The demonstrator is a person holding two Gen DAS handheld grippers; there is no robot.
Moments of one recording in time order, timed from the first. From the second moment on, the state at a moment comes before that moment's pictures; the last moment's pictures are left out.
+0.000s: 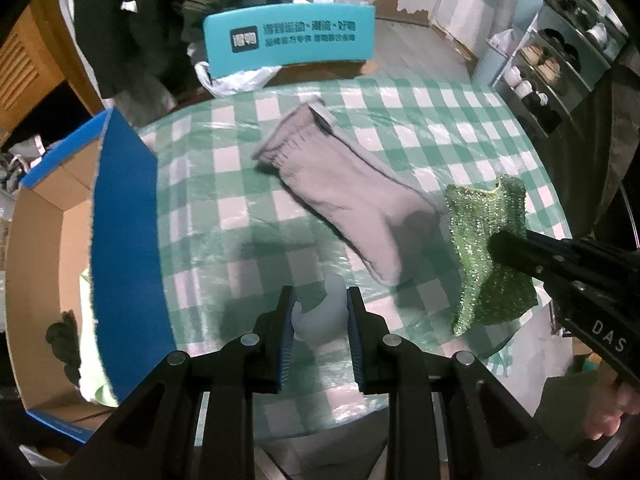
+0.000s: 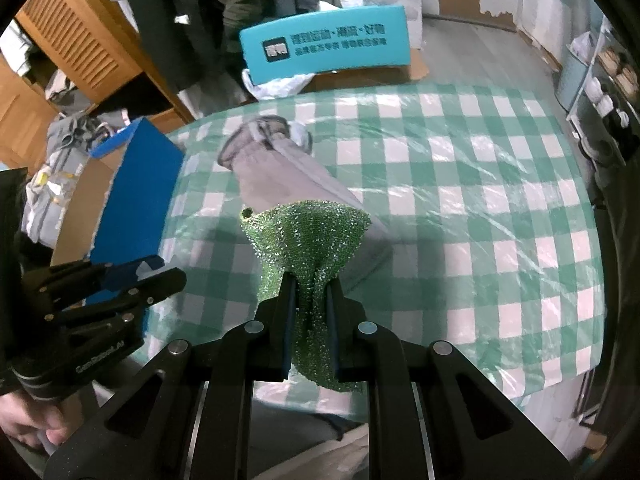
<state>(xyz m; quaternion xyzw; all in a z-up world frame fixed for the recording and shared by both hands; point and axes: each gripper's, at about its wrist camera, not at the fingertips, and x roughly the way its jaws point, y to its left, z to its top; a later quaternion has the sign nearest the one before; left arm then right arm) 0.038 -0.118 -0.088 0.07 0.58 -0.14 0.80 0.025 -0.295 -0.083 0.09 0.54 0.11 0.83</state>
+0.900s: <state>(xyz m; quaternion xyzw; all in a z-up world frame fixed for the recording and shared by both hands) 0.031 -0.049 -0.039 0.06 0.53 -0.09 0.84 0.033 -0.220 -0.035 0.05 0.50 0.16 0.85</state>
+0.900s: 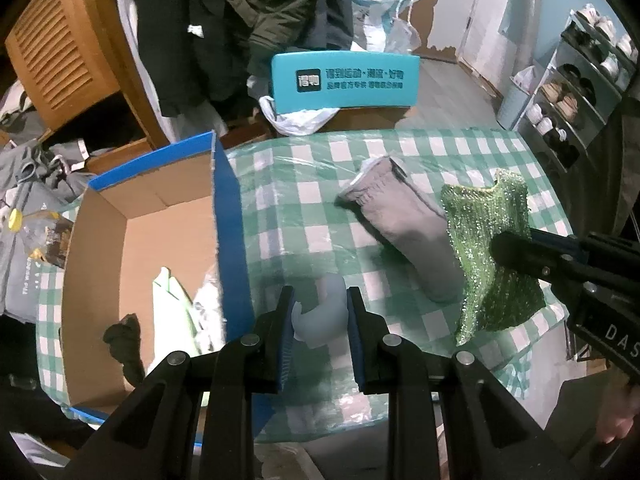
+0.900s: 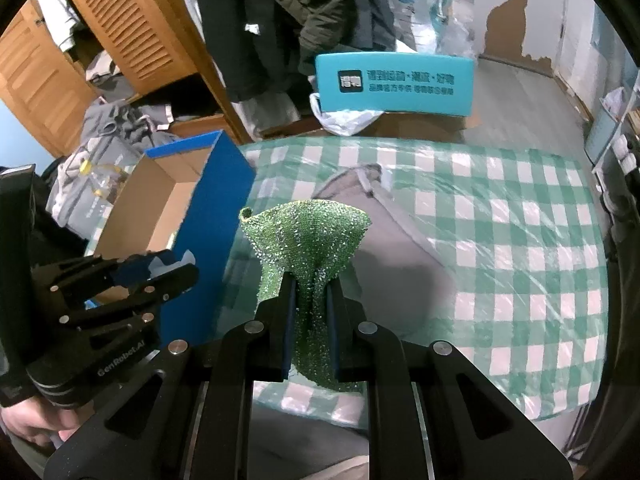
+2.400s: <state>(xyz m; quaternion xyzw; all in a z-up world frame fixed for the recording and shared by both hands) 0.027 0.085 -0.034 0.00 0.51 -0.01 0.86 0.053 -0.069 -0.014 -0.01 0.50 0.25 0.83</state>
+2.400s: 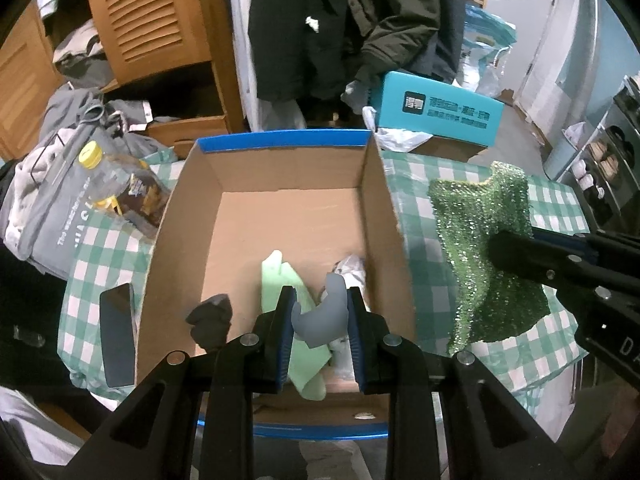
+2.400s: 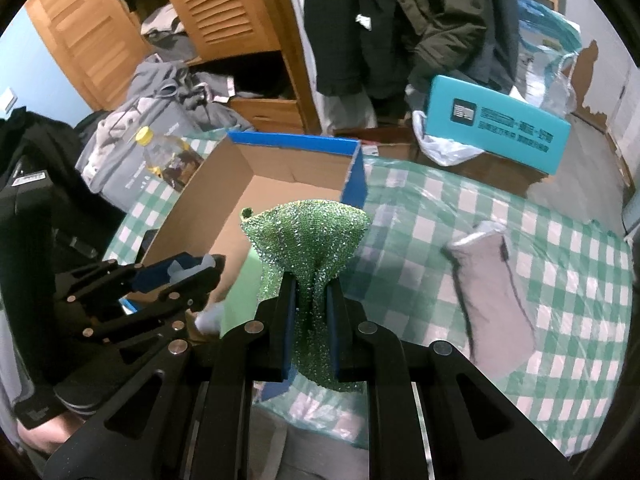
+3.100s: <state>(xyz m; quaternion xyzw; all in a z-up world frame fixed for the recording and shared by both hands) 0.032 0.140 -0.055 -0.04 0.53 0.03 0.85 0.067 -0.004 -0.042 -0.04 0.53 0.27 0.80</state>
